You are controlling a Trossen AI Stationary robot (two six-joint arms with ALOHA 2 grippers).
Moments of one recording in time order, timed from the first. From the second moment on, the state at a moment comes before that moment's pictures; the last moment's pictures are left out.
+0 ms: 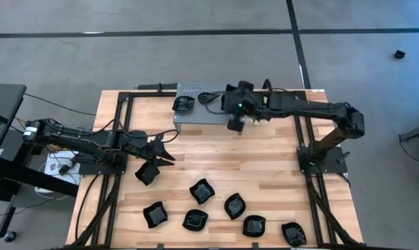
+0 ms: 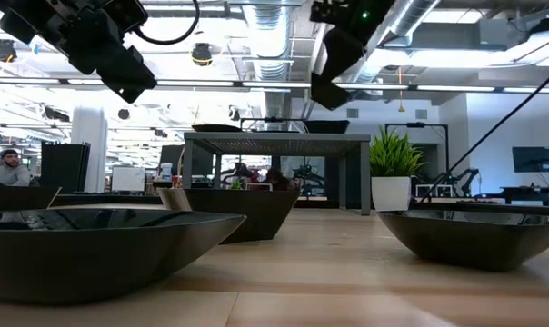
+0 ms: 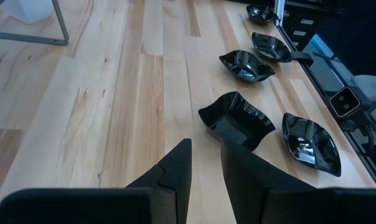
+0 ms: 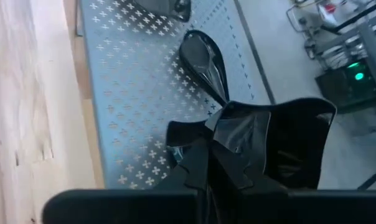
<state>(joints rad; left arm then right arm) -0.11 0.83 0.46 -0.14 0.10 -0.10 -0.23 1.51 1.40 -0.69 0.43 -0.27</state>
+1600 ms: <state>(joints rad) -0.11 0.83 0.46 -0.13 0.10 -0.11 0.39 1.74 1.35 -0.64 0.23 0.49</state>
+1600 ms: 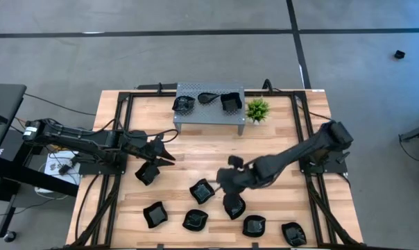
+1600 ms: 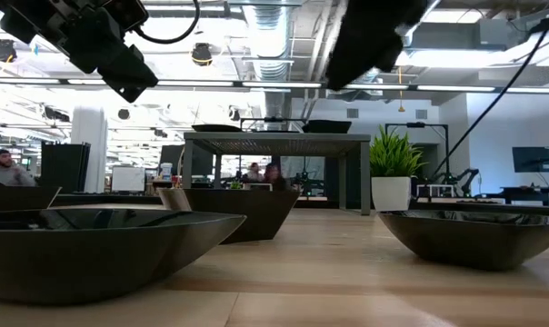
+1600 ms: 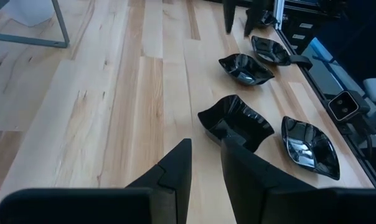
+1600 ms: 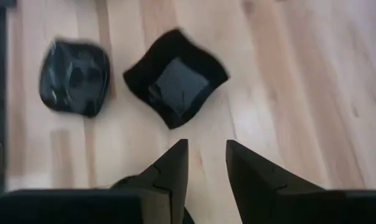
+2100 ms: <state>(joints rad) -0.11 0.83 0.46 -0.10 0.10 0.00 0.40 1.94 1.35 -0.33 0.18 0.21</state>
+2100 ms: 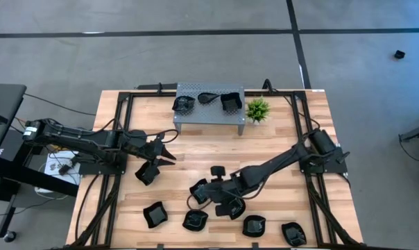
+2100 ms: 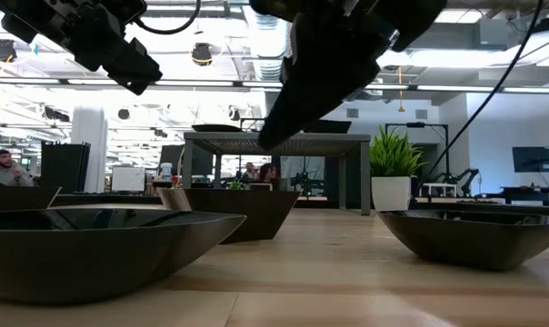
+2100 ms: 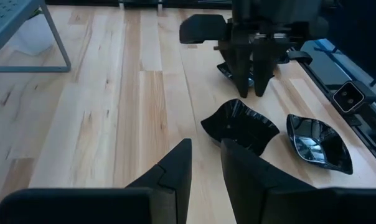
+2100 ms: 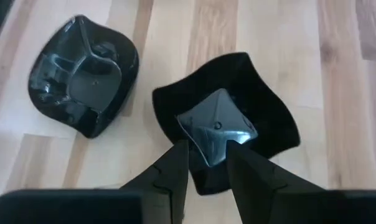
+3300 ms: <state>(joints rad) -0.11 0.83 0.46 -0.09 0.10 -0.04 0.34 2.03 1.37 -0.32 0.08 0.07</state>
